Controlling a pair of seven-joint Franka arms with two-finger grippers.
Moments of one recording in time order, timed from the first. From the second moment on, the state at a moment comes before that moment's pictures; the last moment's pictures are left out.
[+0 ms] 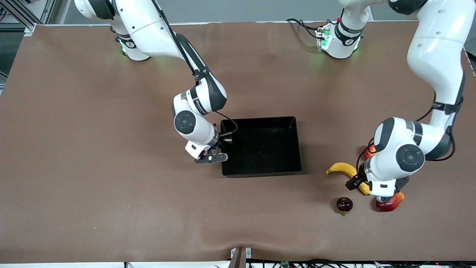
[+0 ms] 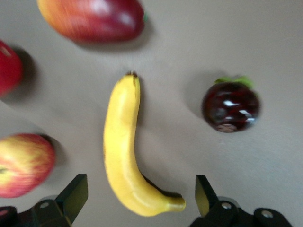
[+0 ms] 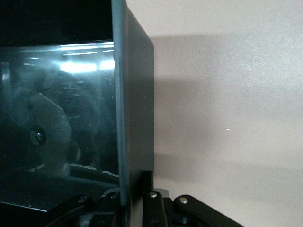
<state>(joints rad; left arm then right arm) 0.19 0.68 -0.40 -1.49 0.37 2.09 -0.96 0.77 0.74 -0.18 -1.56 0.51 2.32 0.23</state>
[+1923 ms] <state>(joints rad) 0.37 0.20 -0.39 -1.39 0.13 1.57 -0.08 0.33 0.42 -0.22 -1.65 0.31 1.95 0.13</state>
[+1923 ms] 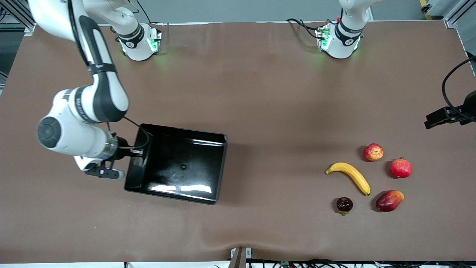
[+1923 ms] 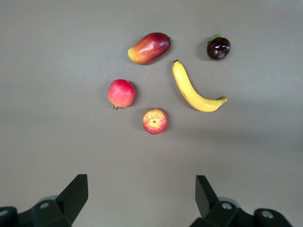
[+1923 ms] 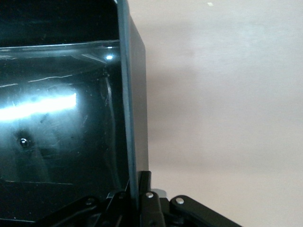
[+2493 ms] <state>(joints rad) 0.38 0.17 -0.39 -1.39 0.13 1.54 -0.08 0.17 0.34 -0.22 -1.77 0.22 1.95 -0.09</state>
